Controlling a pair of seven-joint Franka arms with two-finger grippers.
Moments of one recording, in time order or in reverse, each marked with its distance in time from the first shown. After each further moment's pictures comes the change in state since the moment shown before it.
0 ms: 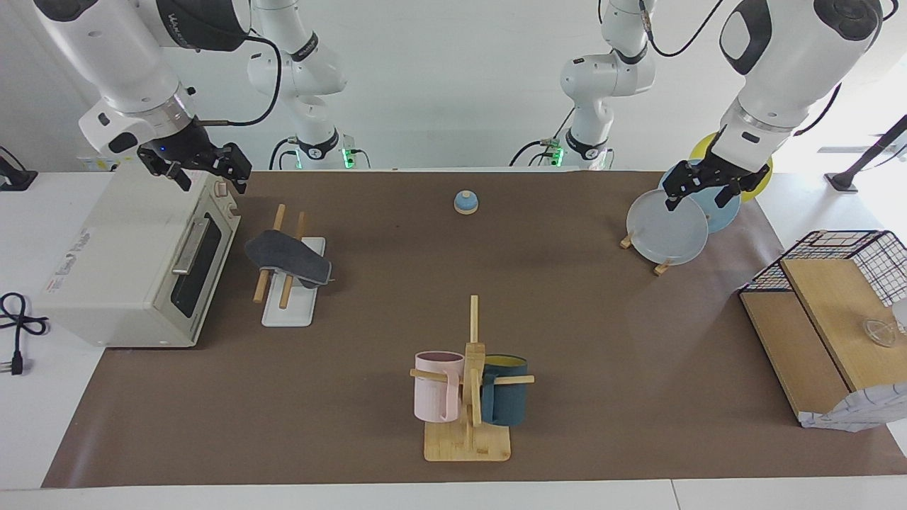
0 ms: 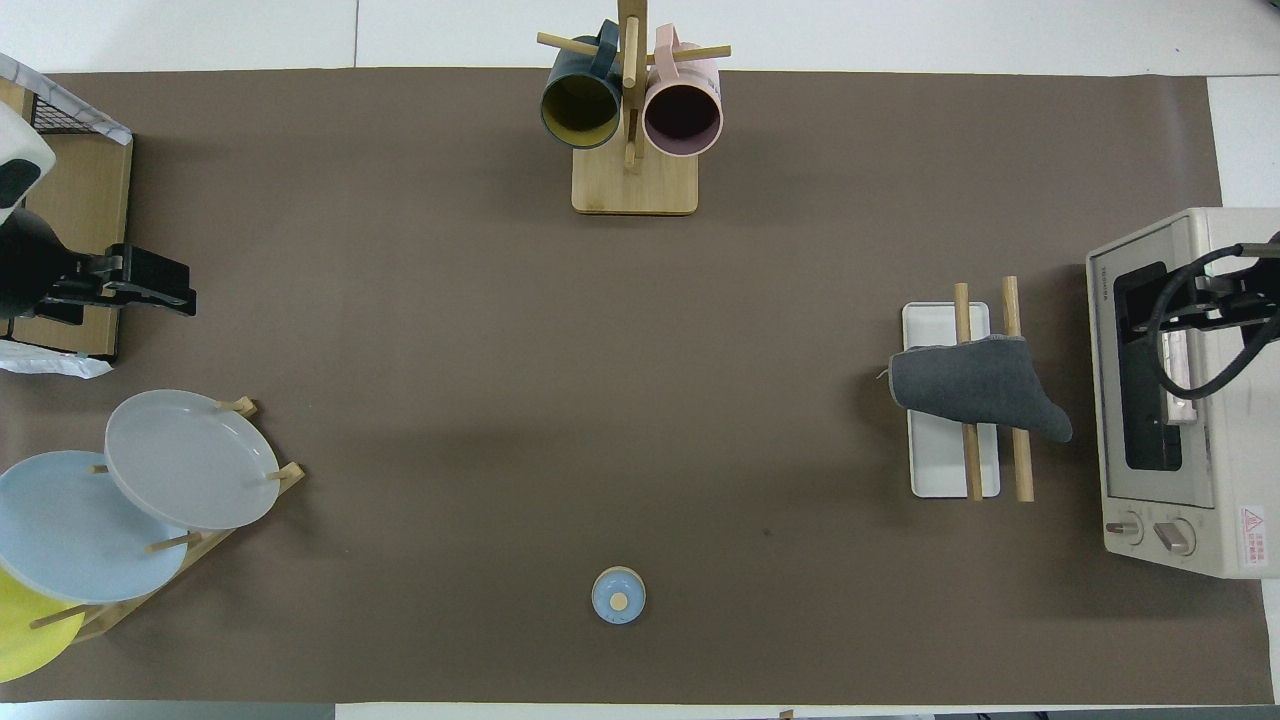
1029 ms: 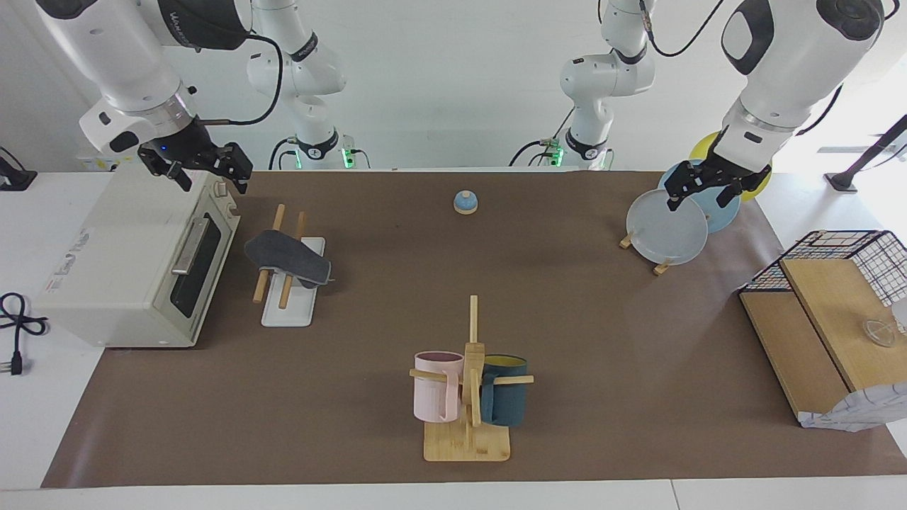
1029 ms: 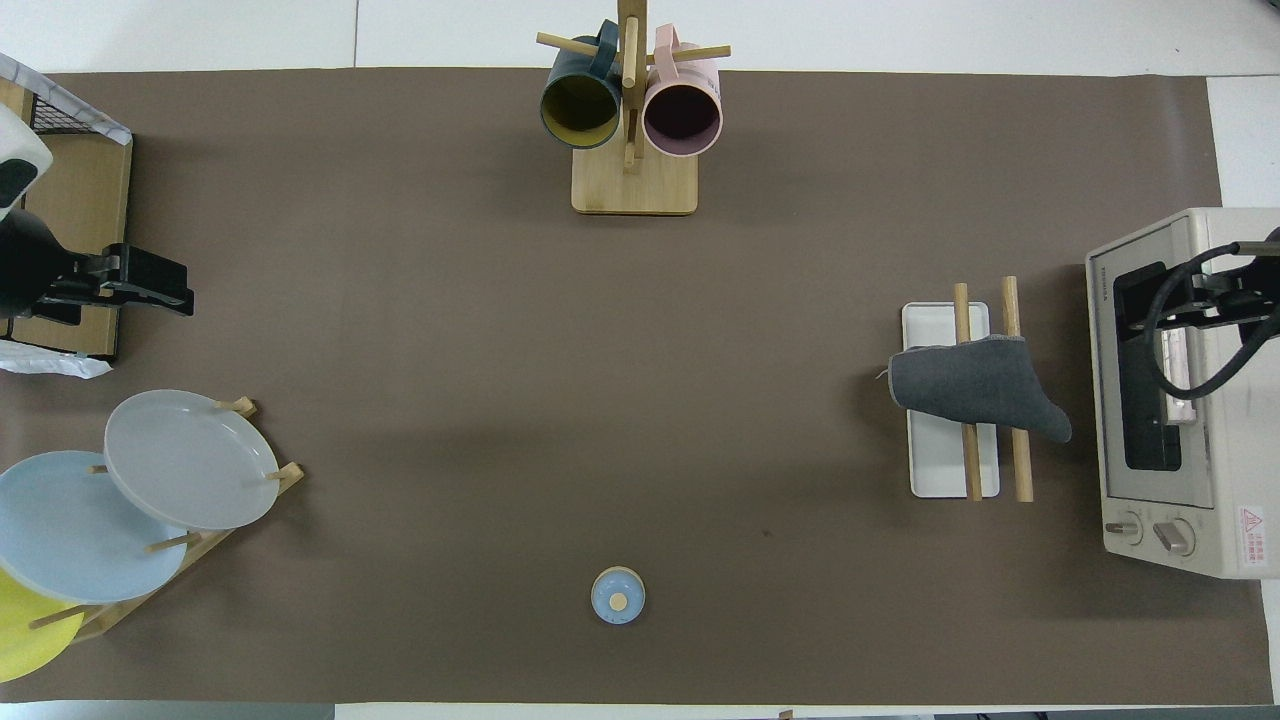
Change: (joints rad) left arm 0.001 0.000 0.006 0.000 0.000 0.000 0.000; right arm 0.005 0.002 0.000 0.008 0.000 0.000 0.000
